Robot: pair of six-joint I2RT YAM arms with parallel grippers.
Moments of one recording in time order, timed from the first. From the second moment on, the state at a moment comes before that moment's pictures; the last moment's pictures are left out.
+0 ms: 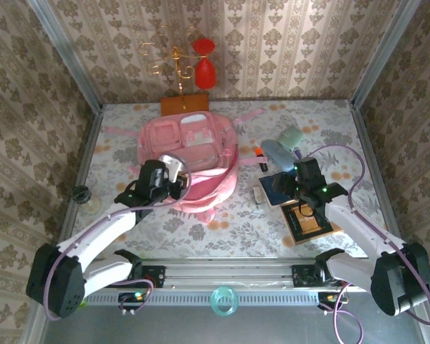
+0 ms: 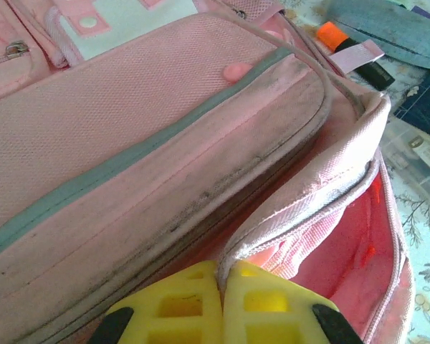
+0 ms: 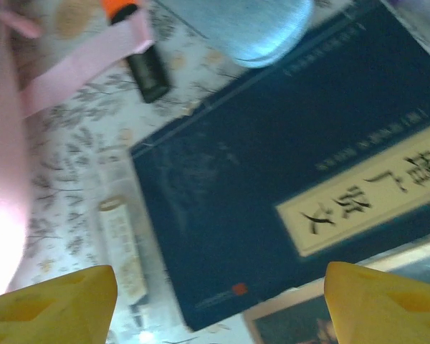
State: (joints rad) left arm -0.53 1.05 0.59 -0.15 0.12 -0.11; right arm 0.29 1.09 0.65 -0.50 0.05 0.61
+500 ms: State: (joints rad) left arm -0.77 1.50 1.03 -0.05 0.22 -0.22; right arm 0.16 1.11 0.59 -0.49 0.05 0.67
